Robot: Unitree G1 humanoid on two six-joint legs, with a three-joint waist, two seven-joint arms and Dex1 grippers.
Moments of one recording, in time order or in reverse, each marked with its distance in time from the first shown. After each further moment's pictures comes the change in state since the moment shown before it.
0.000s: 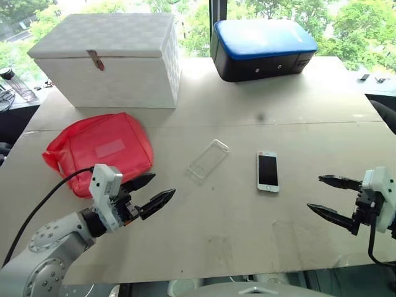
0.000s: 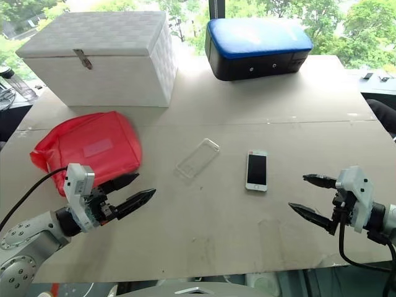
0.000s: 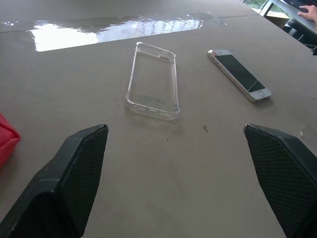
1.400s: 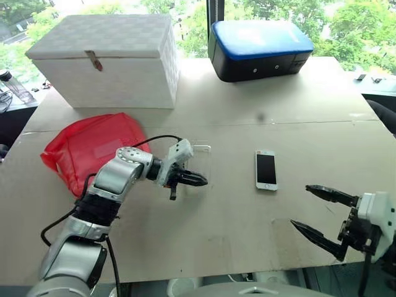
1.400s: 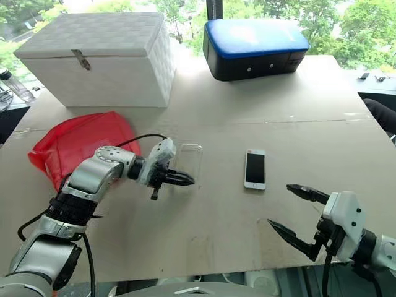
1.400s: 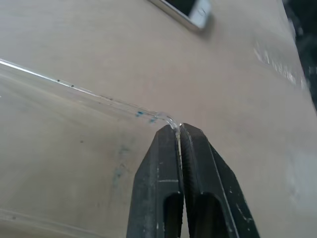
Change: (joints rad) left arm -0.888 -0.135 -0.526 0.483 0.479 0.467 -0.416; right arm 0.241 0.157 0.003 -0.347 0.020 -0.090 -0.155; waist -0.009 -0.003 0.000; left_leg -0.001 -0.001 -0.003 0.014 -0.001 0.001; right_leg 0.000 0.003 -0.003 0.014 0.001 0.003
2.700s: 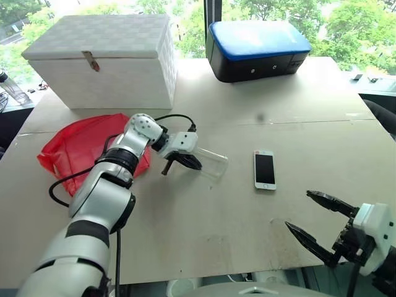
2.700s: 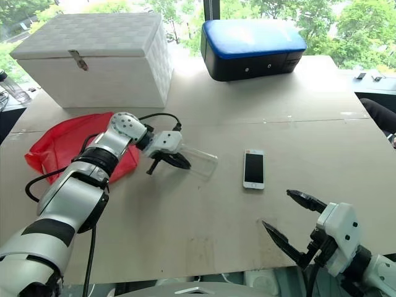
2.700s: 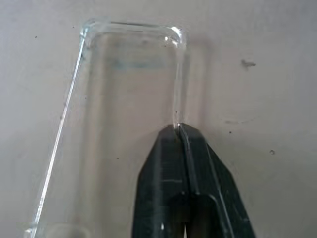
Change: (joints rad) left arm -0.438 0.013 -0.335 1.123 0.314 -1.444 -0.495; right arm 0.150 0.089 0.056 -0.139 -0.043 -0.011 -0.172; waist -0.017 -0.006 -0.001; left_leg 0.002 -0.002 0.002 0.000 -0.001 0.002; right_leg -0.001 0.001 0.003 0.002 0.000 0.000
